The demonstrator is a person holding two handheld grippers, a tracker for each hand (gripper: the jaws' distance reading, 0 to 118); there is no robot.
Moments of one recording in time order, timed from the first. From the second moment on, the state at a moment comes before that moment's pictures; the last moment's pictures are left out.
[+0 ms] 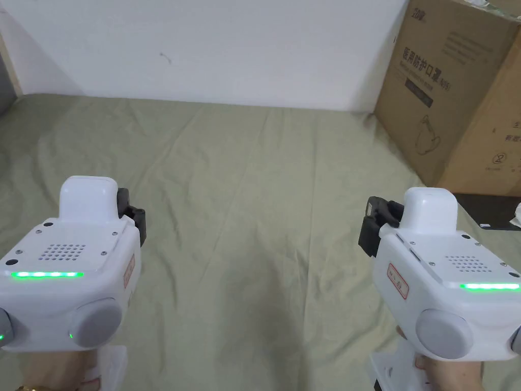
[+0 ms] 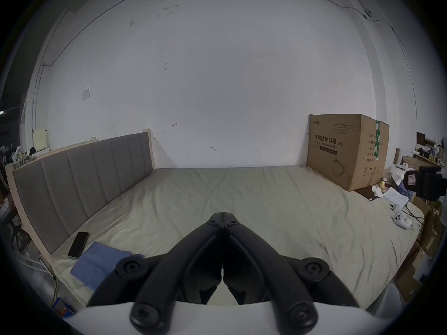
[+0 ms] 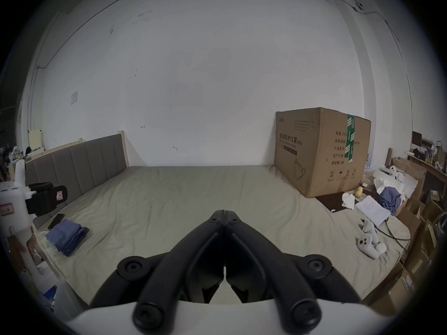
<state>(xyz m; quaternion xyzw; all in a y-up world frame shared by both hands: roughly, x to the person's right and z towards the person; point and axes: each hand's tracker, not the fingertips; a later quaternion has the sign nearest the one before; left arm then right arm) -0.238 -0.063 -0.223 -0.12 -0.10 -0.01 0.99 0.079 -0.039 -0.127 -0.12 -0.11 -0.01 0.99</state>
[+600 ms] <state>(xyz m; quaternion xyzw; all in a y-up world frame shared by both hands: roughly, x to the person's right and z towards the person) -0.237 -0.065 -0.219 -0.11 -0.08 -0.02 0.99 0.081 -0.044 -0.133 -0.13 -0.11 -0.02 0.98</state>
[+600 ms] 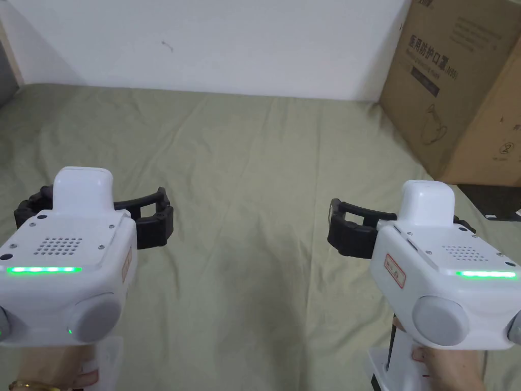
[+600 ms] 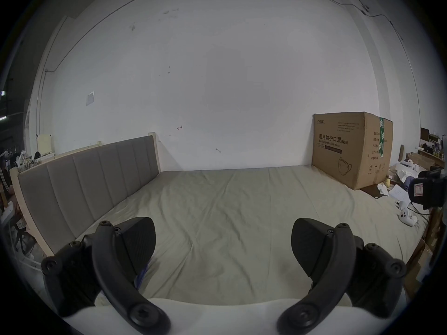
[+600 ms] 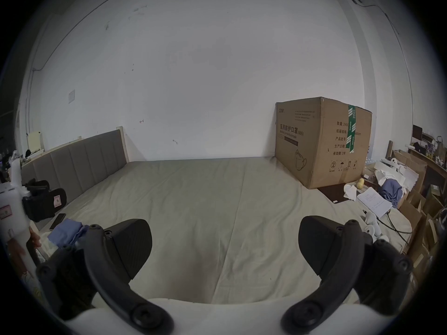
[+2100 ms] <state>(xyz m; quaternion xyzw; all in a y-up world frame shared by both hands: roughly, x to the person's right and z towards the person) -0.235 -0.065 -0.220 -0.12 -0.08 -0.03 0.99 0.078 -0.039 -0.138 -0.13 -0.10 -0.02 0.99</state>
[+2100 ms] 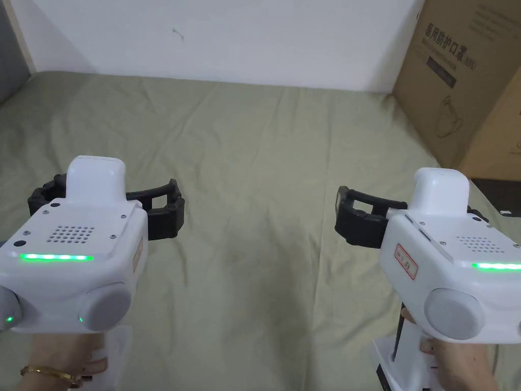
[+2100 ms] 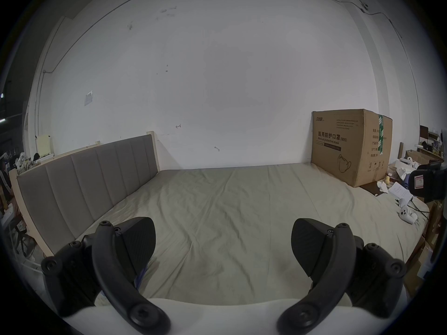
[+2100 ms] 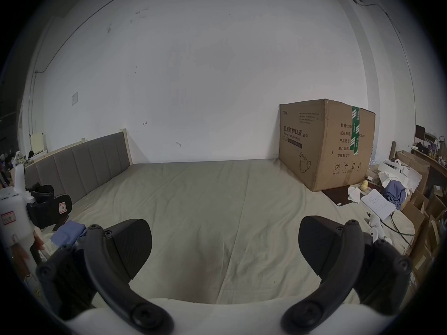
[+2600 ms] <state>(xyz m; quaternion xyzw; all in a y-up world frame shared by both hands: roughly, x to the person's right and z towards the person) -0.232 -0.063 -0.219 -0.11 -0.09 -0.03 0.99 0.079 -0.037 -0.137 -0.13 -0.10 -0.02 0.99</state>
